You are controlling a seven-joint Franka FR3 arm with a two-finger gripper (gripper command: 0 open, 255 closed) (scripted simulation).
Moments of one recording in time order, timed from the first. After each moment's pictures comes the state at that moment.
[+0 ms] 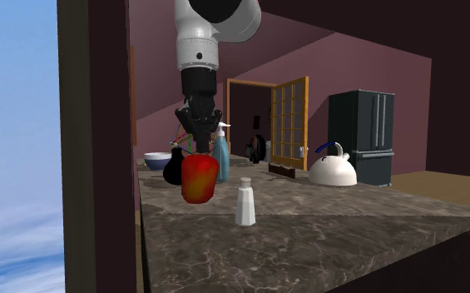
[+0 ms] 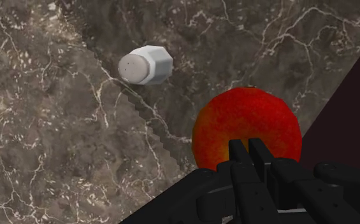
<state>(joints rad) 0.06 0.16 0.06 -1.76 -0.05 1.89 0.25</state>
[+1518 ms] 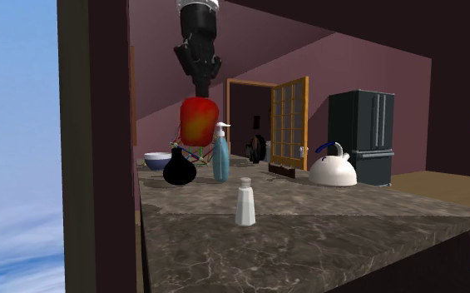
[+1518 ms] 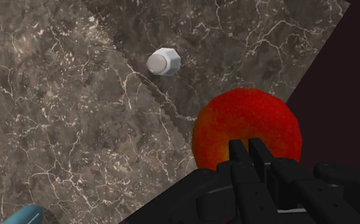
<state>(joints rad) 0.07 0.17 0.06 -1.44 -0.05 1.58 0.24</state>
